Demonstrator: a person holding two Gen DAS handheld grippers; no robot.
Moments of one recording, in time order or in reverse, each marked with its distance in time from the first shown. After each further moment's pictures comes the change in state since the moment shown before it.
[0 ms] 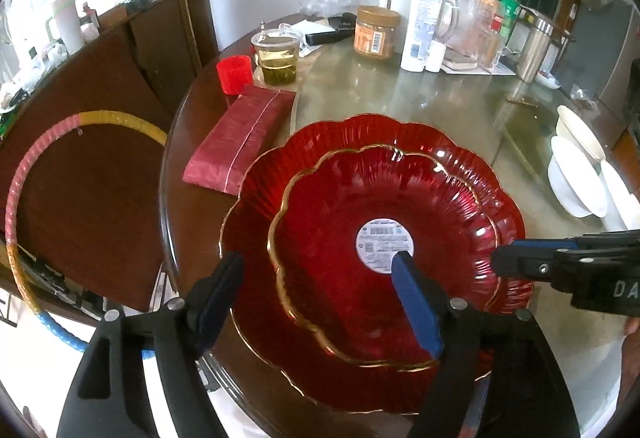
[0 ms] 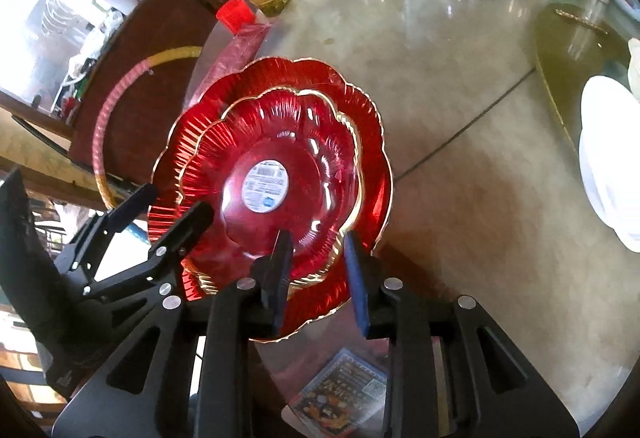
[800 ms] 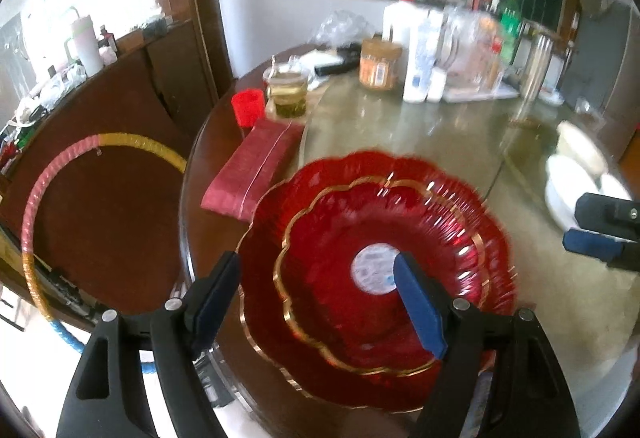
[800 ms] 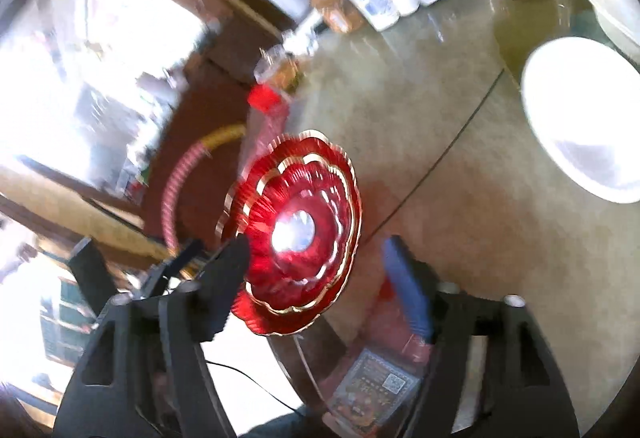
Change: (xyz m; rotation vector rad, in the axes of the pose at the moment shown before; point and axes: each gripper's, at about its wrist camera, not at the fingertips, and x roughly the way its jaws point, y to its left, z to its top) left arm -0.029 -0.010 0.004 -0.015 -0.124 0.035; right arm -0.066 -0.071 -0.034 0.225 -0.290 0.320
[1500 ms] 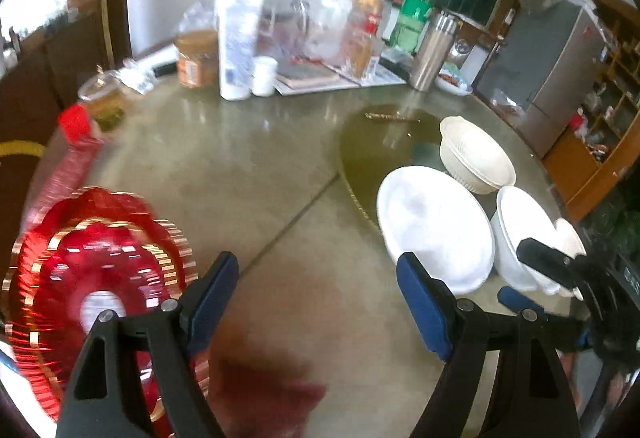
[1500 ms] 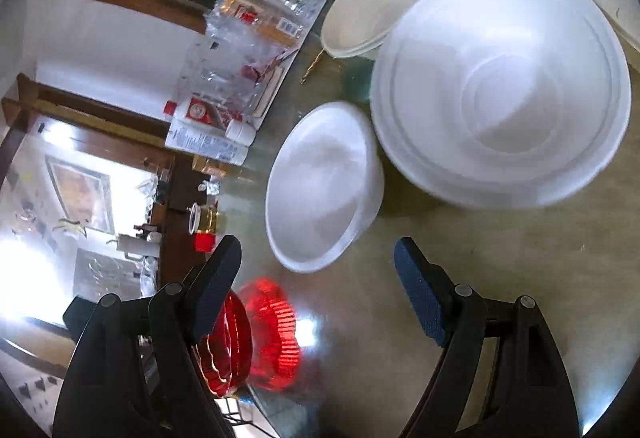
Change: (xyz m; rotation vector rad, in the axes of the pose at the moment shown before) left arm 0.051 -0.176 0.037 0.022 0.100 -0.299; right arm -0.107 -0.160 0.001 0.426 -0.295 -0.082
